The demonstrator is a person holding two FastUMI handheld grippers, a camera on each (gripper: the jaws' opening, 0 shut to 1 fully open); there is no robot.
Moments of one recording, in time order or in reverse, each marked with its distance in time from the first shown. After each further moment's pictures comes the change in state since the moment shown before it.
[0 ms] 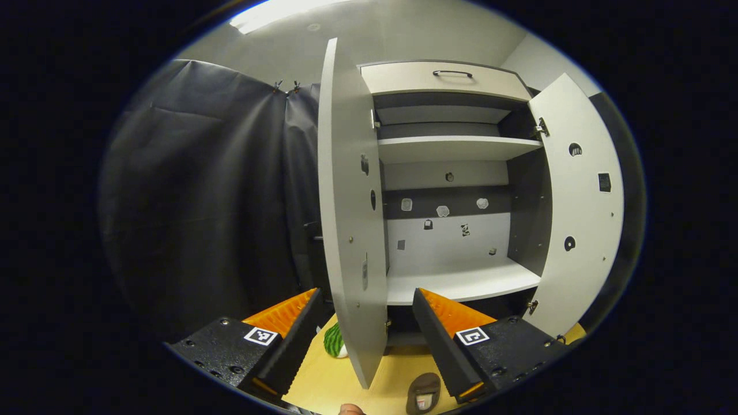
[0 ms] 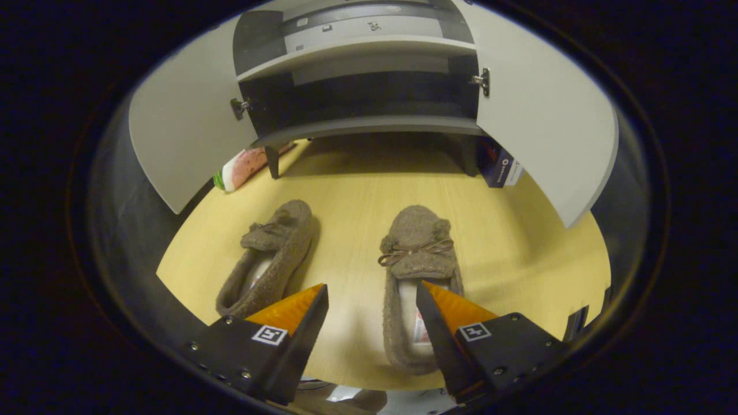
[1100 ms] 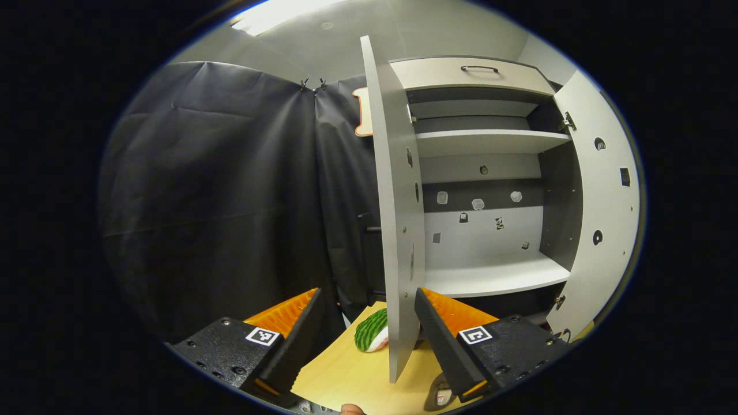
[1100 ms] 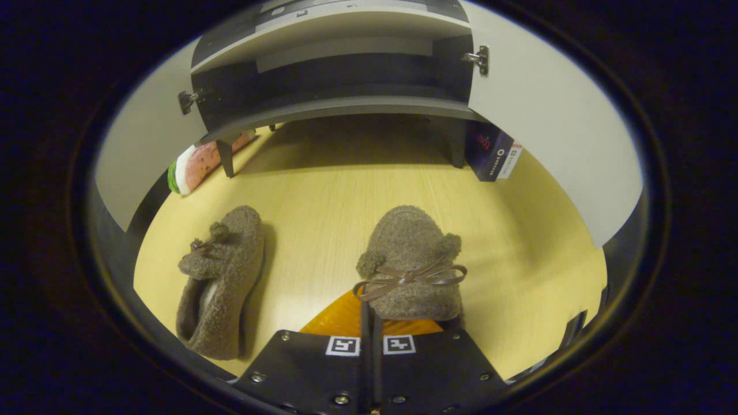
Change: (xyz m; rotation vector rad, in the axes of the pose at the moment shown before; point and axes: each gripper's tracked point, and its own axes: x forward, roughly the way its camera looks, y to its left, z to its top) left arm -0.011 0.042 -0.006 0.005 0.021 0.136; right arm 0.046 -0.030 0.027 0.022 0.016 -0.141
